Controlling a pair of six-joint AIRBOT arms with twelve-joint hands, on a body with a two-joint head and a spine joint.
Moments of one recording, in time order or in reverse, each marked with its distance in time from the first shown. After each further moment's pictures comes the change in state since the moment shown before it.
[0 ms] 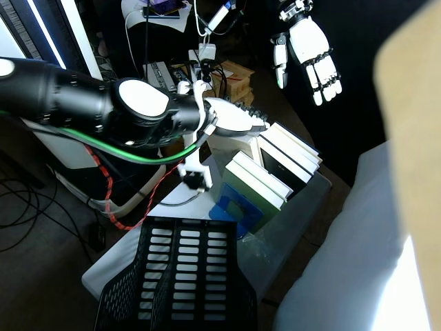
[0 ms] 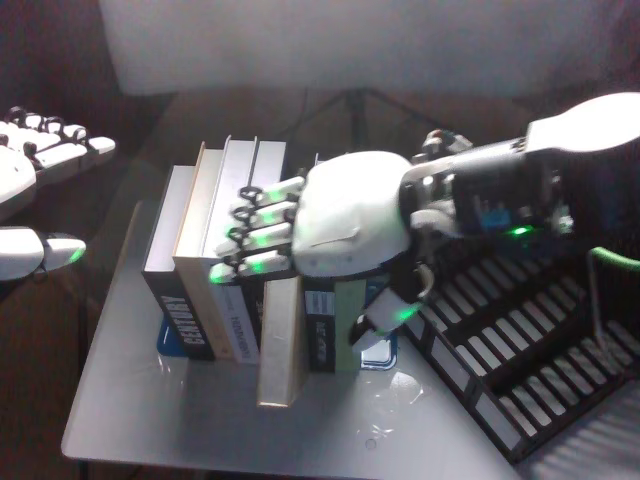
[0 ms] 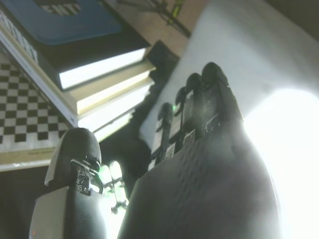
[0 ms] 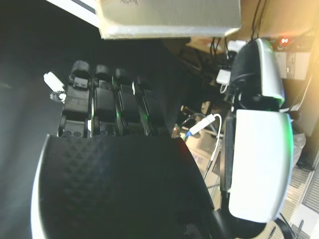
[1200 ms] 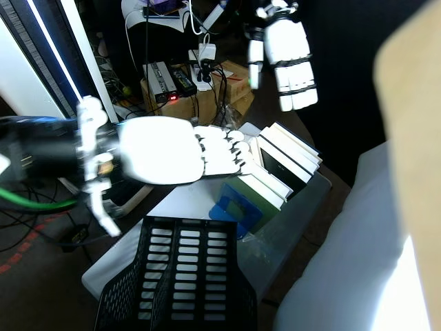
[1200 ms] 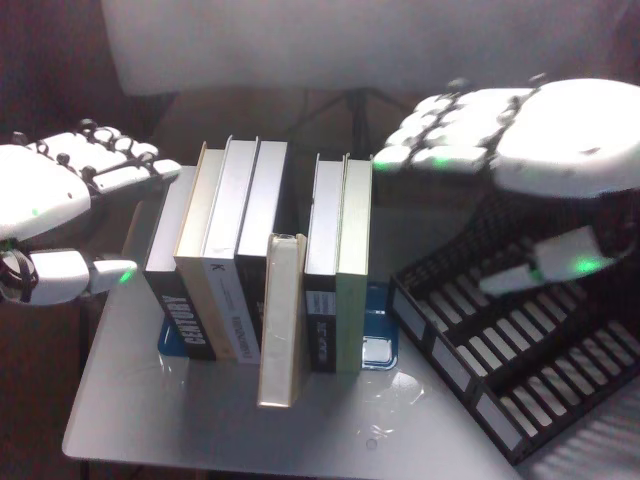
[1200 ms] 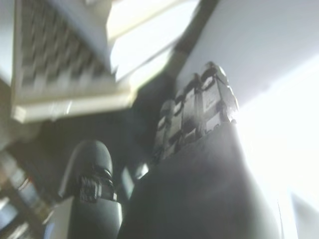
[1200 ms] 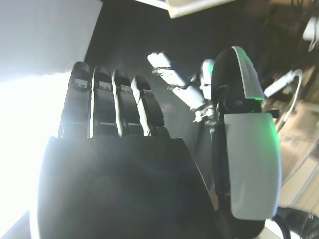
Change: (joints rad) left arm -0.038 0.010 -0.084 0.199 -0.034 -0.035; right arm -0.087 0.450 -0.255 0.666 0.033 -0.356
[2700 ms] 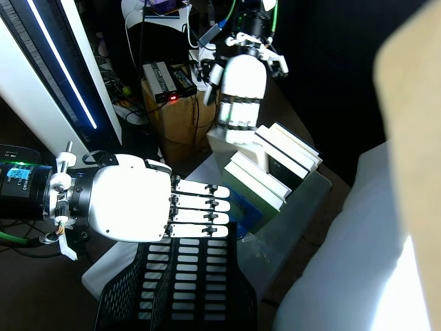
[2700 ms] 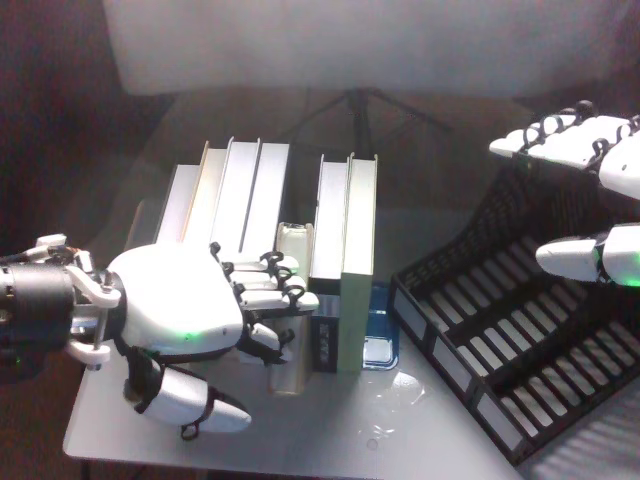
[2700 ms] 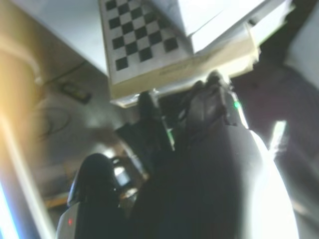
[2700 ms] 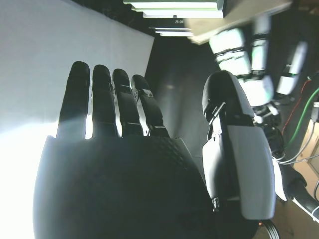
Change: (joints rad) left arm -0.153 -0.154 -0.035 1.028 0.232 -0.521; right arm -0.300 0.088 -0.014 0.808 0.143 -0.390
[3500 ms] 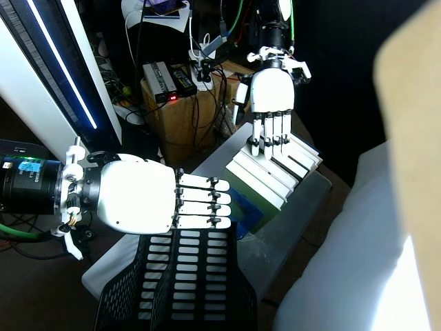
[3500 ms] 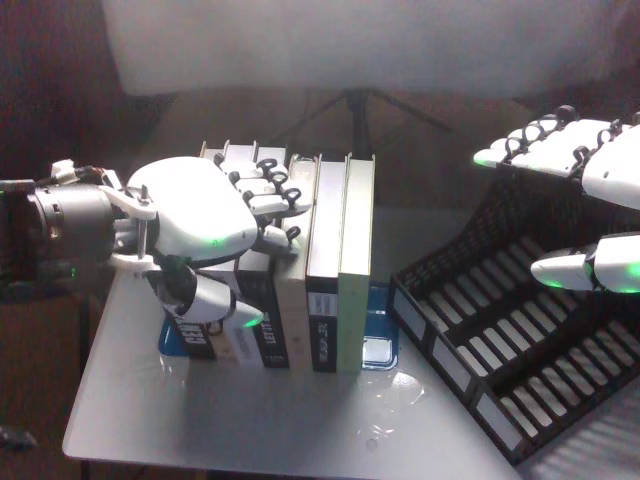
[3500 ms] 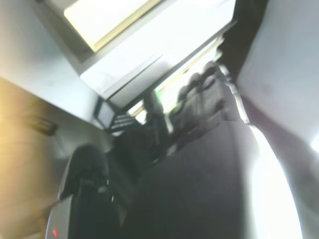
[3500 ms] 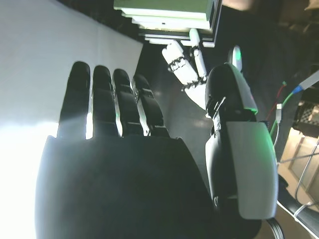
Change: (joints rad) left arm -0.135 -0.124 0.181 -0.058 0.111 0.069; right arm 0.040 -0.012 0.004 -0.082 -0.056 0.000
